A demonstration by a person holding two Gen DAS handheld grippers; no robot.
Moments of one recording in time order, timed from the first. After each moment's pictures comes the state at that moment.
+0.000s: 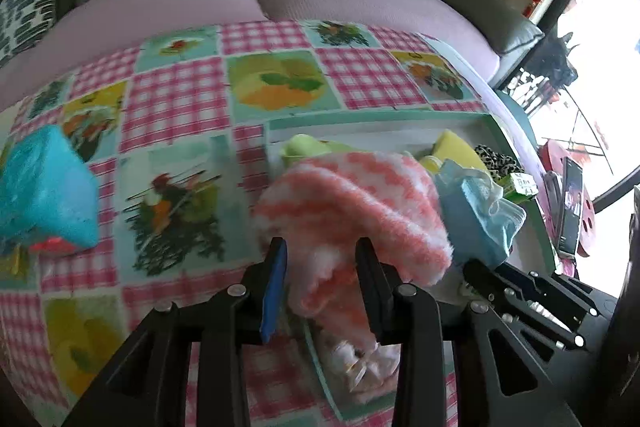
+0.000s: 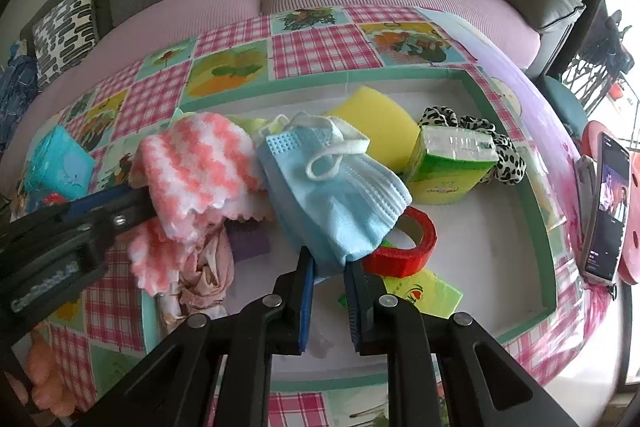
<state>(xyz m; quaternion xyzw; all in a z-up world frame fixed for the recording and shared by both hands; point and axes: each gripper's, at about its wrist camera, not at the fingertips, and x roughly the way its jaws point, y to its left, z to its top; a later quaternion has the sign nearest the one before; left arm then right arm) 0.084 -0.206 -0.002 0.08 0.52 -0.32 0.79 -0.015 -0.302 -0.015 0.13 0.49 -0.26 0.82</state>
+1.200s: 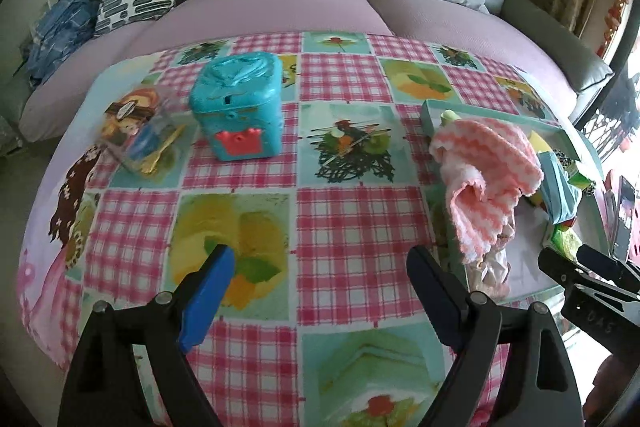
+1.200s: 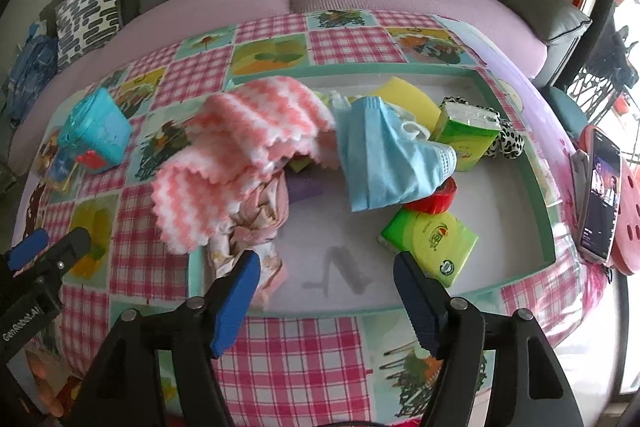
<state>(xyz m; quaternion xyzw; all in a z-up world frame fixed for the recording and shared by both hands) 0.036 -0.082 0.017 0.07 0.49 -0.15 0.86 -0.041 -0.249 -0.002 0.11 0.50 -0.24 0.83</state>
